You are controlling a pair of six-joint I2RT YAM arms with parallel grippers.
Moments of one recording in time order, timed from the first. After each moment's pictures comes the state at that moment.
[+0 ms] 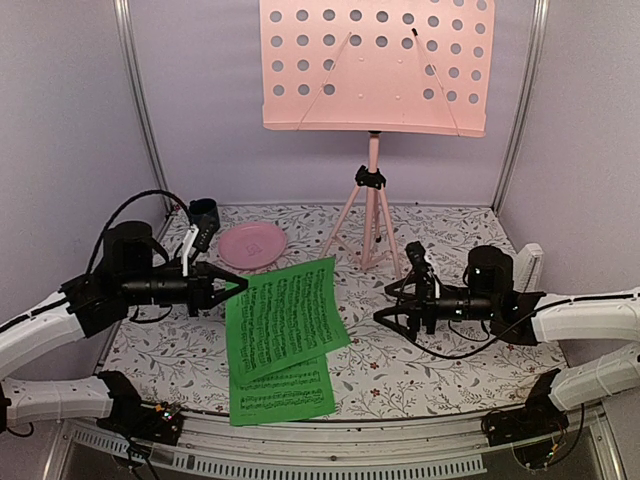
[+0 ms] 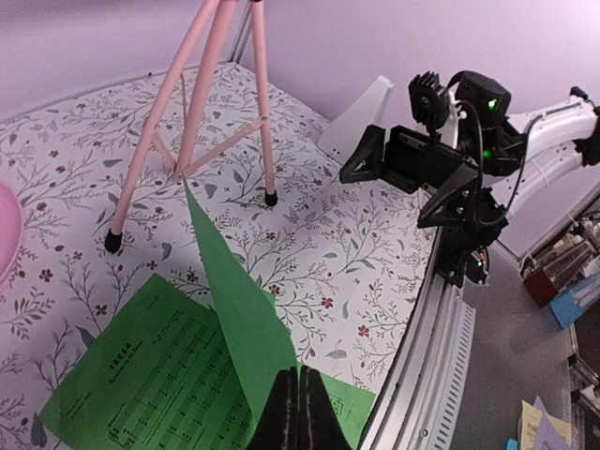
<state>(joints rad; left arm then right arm) -0.65 0.83 0.61 -0.13 0.48 -0.28 0.75 1.24 0.51 0.43 -0.52 0.21</state>
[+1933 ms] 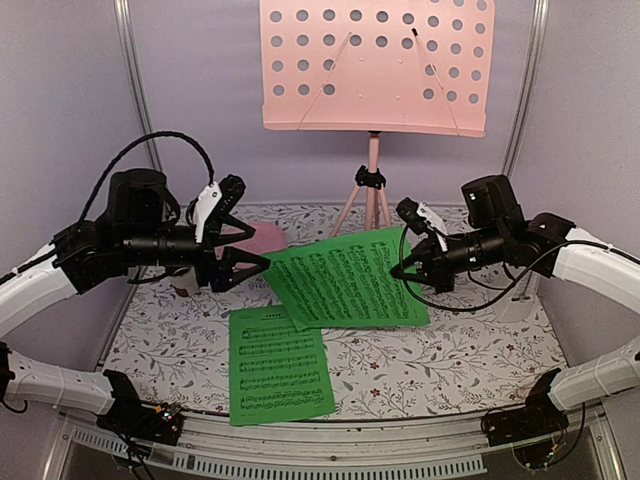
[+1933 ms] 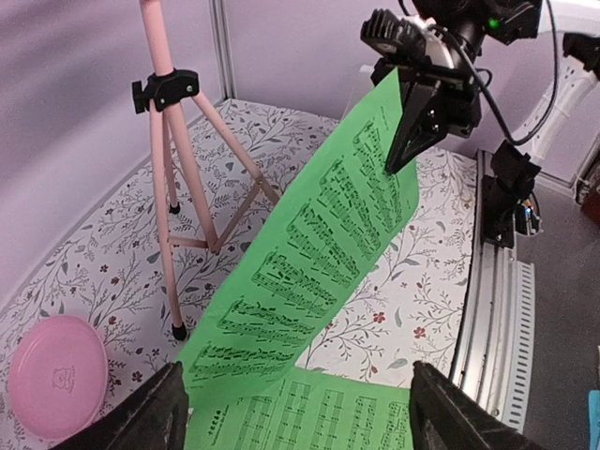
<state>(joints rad) -0.80 1.02 1.05 -0.41 0.29 0.09 0.69 1.21 1.04 -0.45 -0.55 -0.13</state>
